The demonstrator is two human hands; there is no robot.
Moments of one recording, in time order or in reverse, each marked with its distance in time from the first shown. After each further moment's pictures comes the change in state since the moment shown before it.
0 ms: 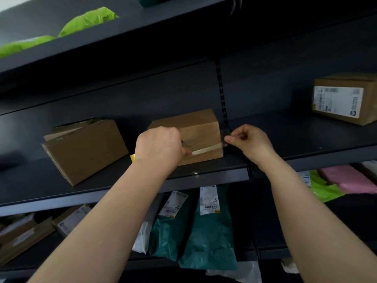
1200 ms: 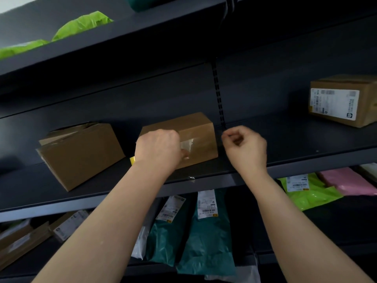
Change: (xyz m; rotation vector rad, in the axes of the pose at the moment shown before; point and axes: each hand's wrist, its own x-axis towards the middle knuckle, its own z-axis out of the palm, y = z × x) left_hand 0.007 0.009 -0.003 0.015 -0.032 -0.043; right_hand -0.027 -0.018 0.018 -0.017 0.371 -0.194
